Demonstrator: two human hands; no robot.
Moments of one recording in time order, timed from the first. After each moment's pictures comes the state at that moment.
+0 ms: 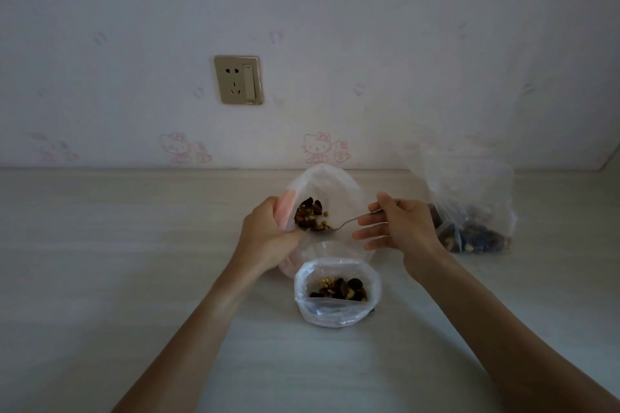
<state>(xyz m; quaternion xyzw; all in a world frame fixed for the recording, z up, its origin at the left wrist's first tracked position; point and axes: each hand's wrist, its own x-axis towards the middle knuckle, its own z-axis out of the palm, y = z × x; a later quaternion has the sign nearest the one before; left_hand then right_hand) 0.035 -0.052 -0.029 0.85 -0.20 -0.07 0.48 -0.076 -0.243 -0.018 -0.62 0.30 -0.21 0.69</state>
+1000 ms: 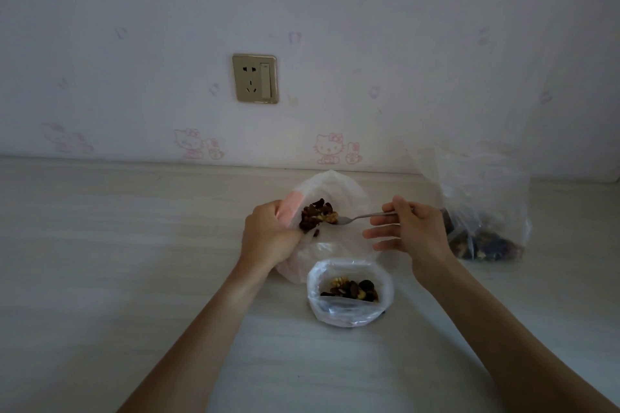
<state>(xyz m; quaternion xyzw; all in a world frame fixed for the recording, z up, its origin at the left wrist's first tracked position) 0.042 -0.048 -0.035 0.85 -0.13 -0.05 0.50 -0.077 -0.237 -0.021 -0.62 0.29 -0.24 0.68</state>
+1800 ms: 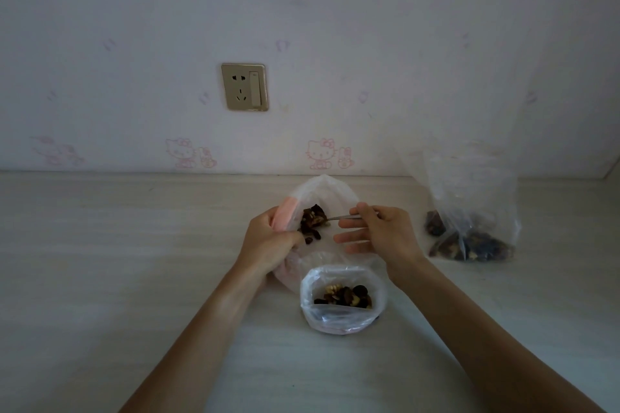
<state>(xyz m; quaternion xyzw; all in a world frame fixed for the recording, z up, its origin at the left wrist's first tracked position) 0.034 -0.052 -0.027 0.77 -0.13 -0.15 0.61 -0.064 -0.219 -0.020 -0.63 0.25 -0.21 0.70</state>
